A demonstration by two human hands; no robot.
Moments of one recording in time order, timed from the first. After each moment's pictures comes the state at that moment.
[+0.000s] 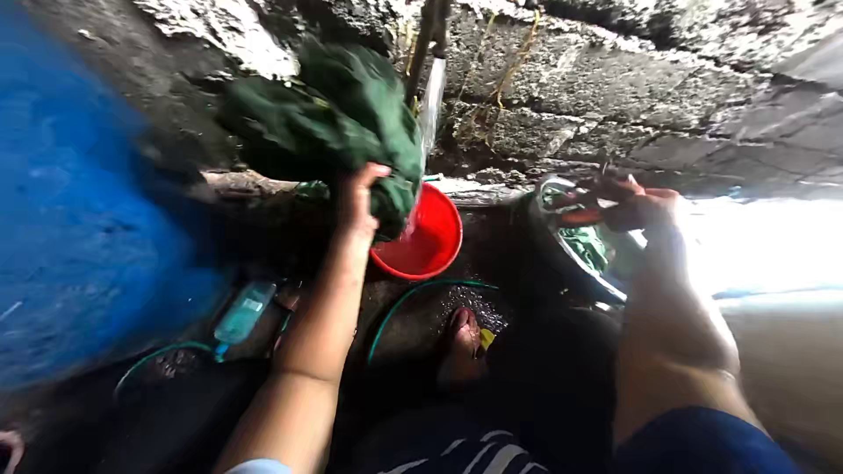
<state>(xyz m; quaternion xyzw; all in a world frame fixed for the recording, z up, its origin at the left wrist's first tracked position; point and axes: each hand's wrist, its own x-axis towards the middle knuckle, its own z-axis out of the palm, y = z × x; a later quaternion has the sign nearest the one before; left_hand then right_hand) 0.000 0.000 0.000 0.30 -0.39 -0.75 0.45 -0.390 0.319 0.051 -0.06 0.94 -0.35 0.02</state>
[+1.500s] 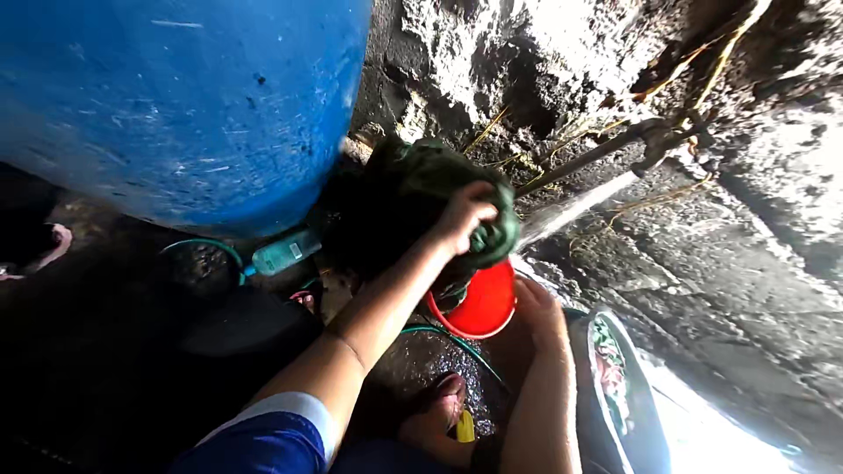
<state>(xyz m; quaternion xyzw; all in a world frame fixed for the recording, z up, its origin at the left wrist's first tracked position) 0.022 -0.035 -0.021 0.23 -0.39 -0.78 0.44 -0.175 0.129 -0.043 -0.37 0.84 -0.31 0.25</state>
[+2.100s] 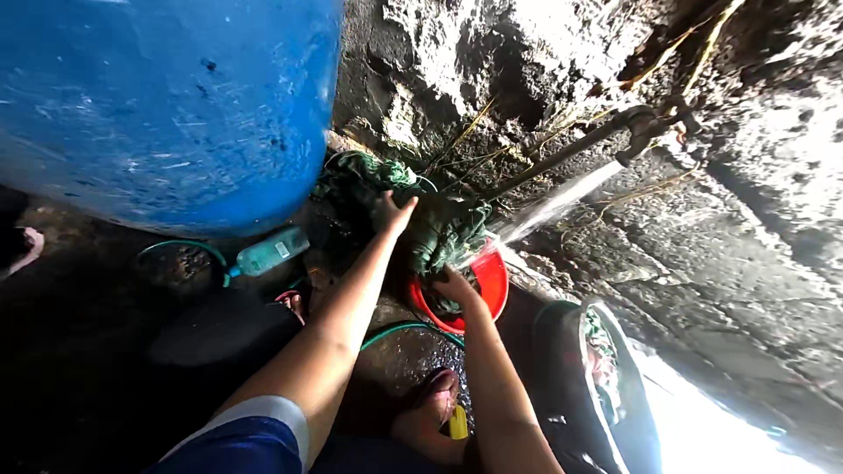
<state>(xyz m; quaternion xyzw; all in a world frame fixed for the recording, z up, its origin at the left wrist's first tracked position) 0.027 -0.103 -0.169 0.62 -0.49 -0.53 0.30 -0.155 0.057 -0.176 -0.48 0.79 0.03 0.38</state>
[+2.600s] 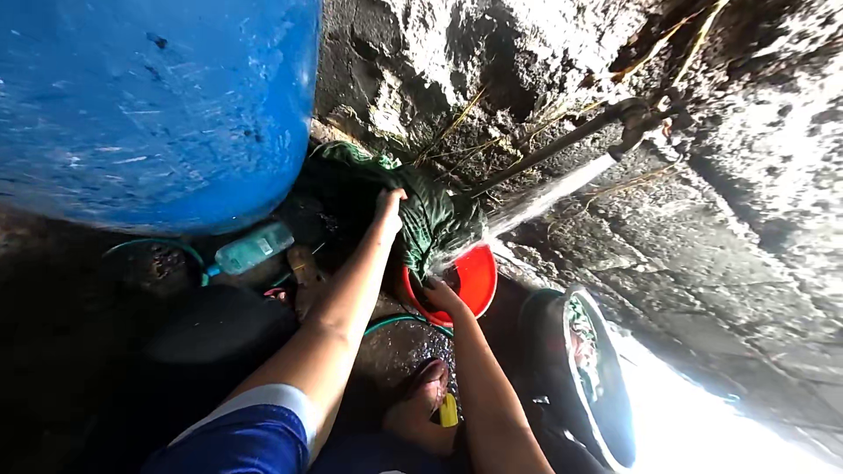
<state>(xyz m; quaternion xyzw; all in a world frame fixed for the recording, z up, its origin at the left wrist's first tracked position) -0.004 -0.105 -0.160 0.49 -0.19 -0.73 0.44 -0.159 0.085 -0.205 -0.47 0.76 0.00 0.46</state>
